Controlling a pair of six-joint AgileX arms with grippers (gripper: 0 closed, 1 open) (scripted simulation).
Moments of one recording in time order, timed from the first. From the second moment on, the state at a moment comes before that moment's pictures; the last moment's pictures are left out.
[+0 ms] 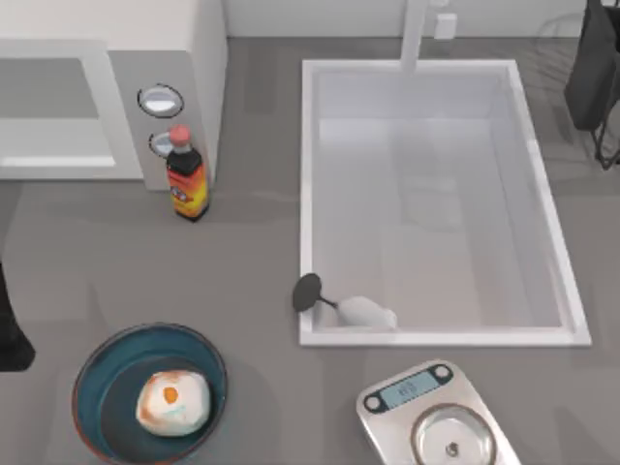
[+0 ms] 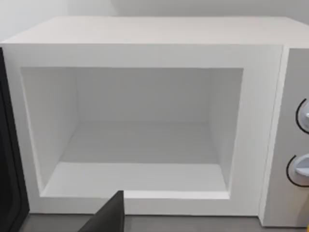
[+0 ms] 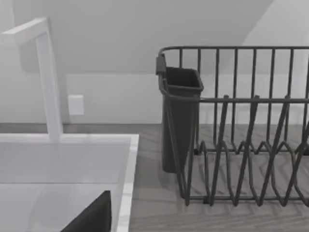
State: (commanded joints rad) left arm 0.00 0.00 0.00 0.00 0.00 0.00; right arm 0.00 0.00 0.00 0.00 0.00 0.00
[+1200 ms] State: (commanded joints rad) left arm 0.00 0.00 0.00 0.00 0.00 0.00; right arm 0.00 0.00 0.00 0.00 0.00 0.00
